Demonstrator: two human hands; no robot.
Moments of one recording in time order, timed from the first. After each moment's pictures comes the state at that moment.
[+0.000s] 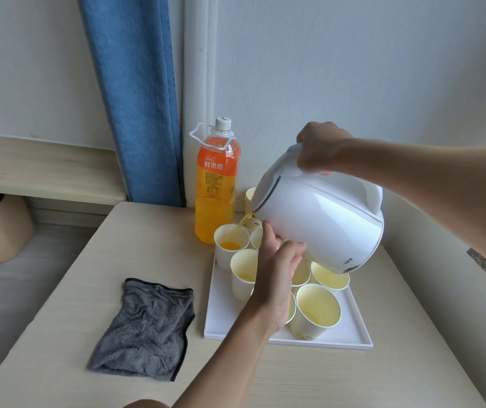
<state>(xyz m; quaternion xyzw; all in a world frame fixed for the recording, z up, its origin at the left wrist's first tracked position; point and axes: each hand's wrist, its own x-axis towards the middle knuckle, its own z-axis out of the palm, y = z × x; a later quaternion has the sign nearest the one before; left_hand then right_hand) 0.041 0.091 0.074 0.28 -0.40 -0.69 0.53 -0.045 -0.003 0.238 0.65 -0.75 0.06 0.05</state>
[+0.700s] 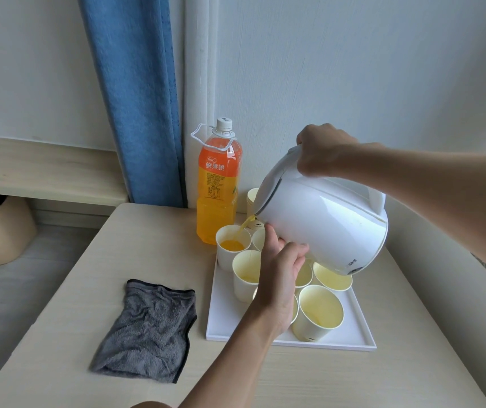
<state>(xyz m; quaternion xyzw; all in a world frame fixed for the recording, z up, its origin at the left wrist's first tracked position) 0.041 0.092 0.075 0.28 -0.38 -0.70 0.53 -0.045 -0.002 0.236 0.68 -0.73 0.04 0.07</state>
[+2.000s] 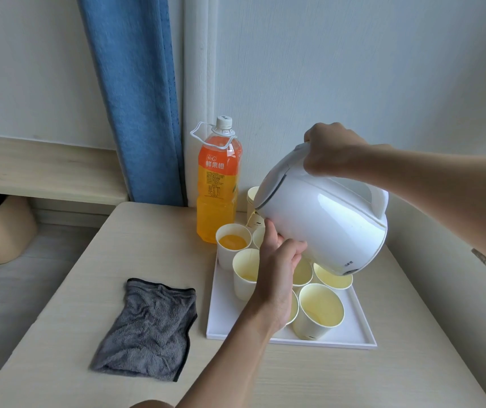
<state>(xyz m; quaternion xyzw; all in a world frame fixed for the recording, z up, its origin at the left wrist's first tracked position) 0.042 0.088 0.076 0.29 -0.39 -0.70 0.53 -0.056 -0.001 0.233 0.66 -0.75 0.07 0.07</state>
